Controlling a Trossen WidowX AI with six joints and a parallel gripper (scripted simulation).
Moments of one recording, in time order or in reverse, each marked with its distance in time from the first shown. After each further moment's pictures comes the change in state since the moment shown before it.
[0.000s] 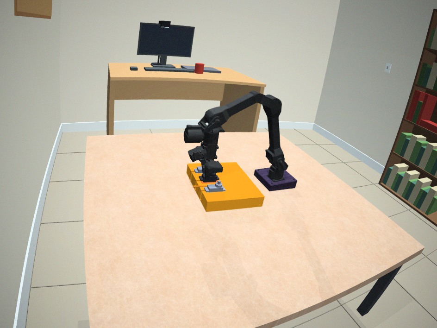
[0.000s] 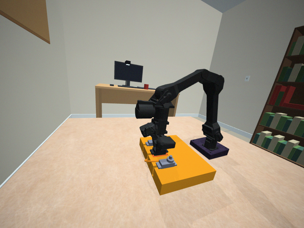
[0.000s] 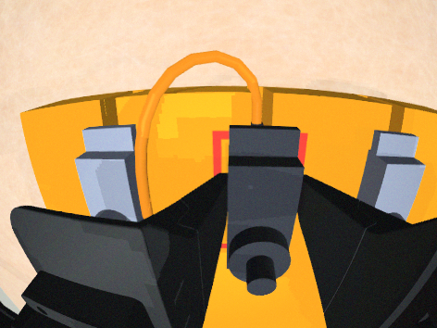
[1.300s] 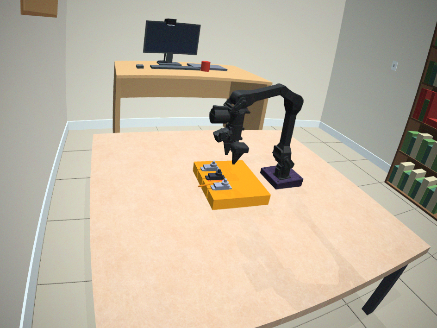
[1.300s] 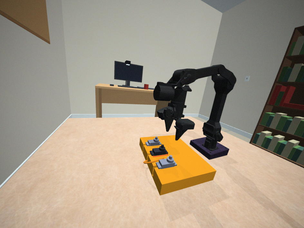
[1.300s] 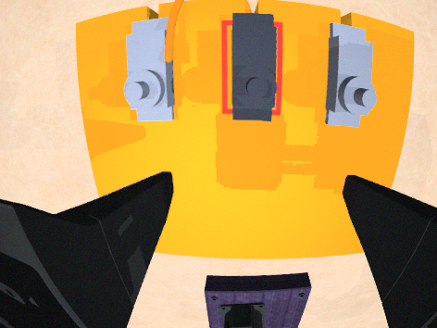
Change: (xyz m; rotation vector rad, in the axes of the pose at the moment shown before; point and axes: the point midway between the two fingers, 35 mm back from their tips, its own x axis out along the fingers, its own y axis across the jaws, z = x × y) arm -0.070 0.000 -0.067 -0.006 0.004 0.001
